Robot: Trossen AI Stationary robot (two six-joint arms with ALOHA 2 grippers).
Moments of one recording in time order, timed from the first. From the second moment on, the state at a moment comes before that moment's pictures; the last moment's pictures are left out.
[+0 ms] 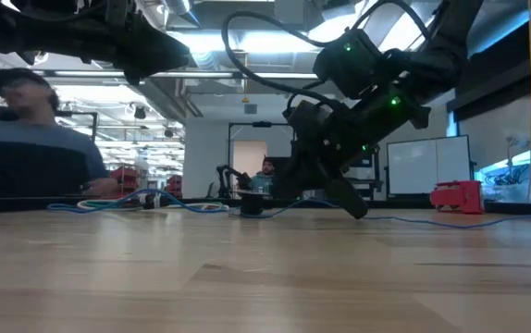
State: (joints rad) left arm 0.16 0.77 0.32 0.45 -0.19 -0.02; right arm -0.02 1.90 0.81 0.48 0.23 -0.94
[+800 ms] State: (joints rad) left arm 0.16 0.77 0.32 0.45 -0.19 -0.02; right arm -0.01 1.90 0.81 0.55 0.24 -0.89
